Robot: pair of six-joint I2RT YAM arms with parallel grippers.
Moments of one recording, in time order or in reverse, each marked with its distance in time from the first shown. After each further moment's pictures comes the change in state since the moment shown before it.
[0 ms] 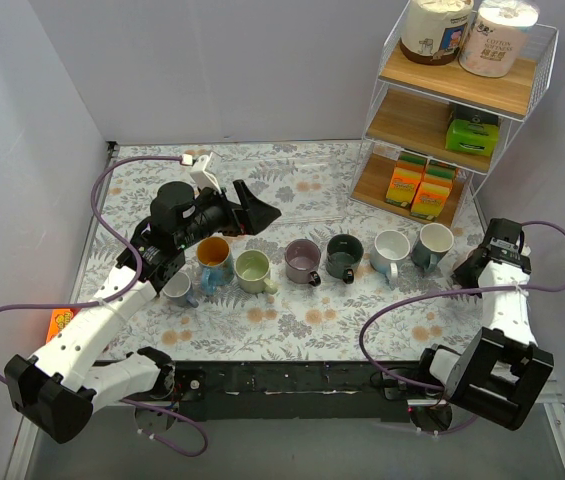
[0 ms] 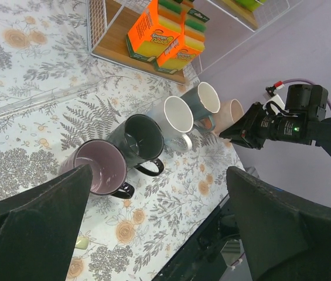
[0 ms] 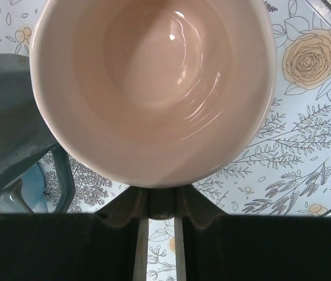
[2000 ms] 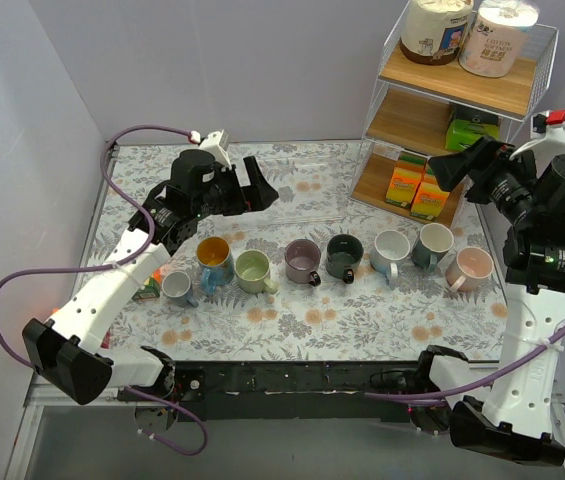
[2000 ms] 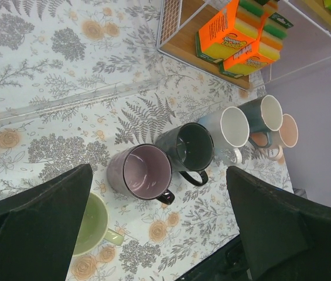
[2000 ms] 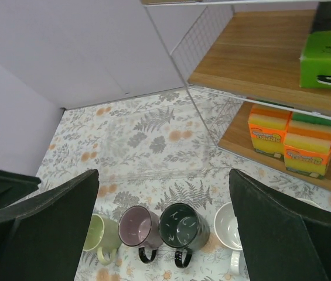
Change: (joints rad) left arm 0.000 0.225 0.294 -0.298 -0.193 0.063; right arm 0.190 -0.164 0.696 0.076 -0.595 -0.073
